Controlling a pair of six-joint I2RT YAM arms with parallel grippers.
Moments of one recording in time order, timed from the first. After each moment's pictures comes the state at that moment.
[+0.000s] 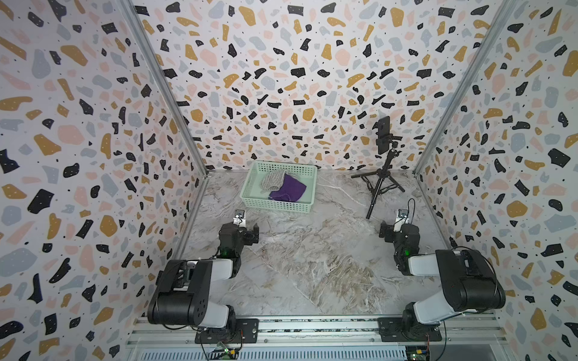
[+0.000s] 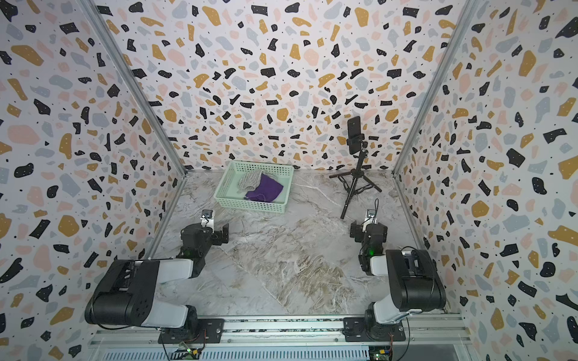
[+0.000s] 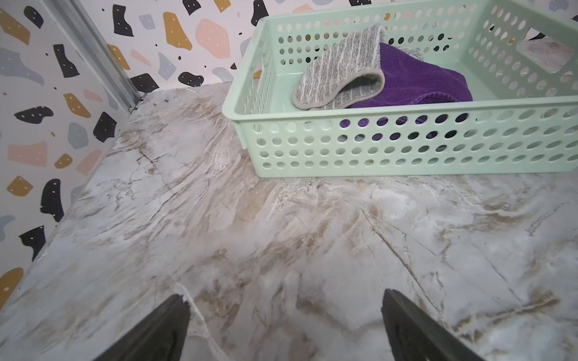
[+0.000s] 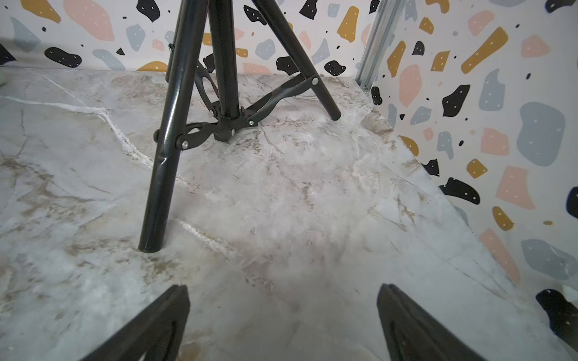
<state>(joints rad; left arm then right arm) -0.04 1.44 0.33 0.69 -0.01 0.09 0.03 1.52 0.33 0.82 0.19 -0.04</state>
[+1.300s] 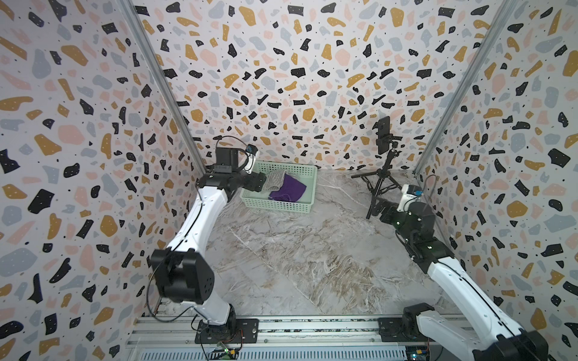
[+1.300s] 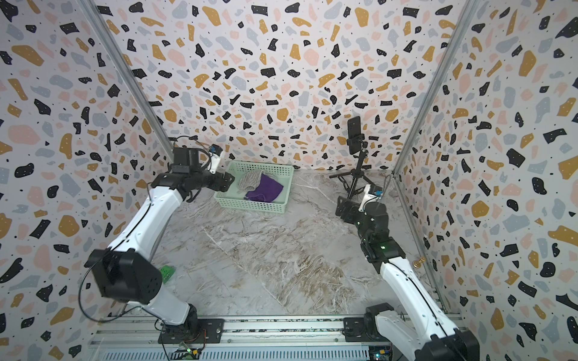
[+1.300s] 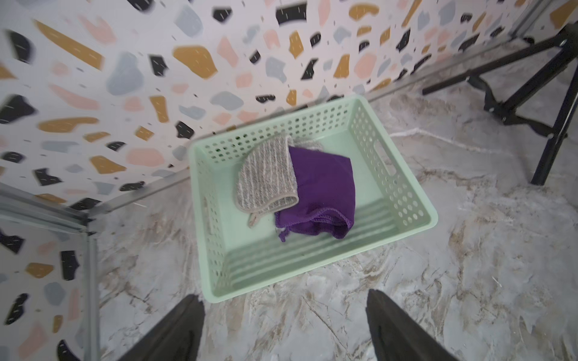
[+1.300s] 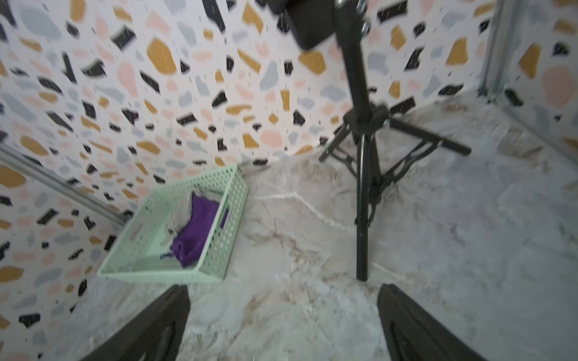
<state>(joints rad) -0.12 1.70 1.64 -0.67 0.23 0.27 0.30 1.01 0.73 -0.10 0.06 0.48</state>
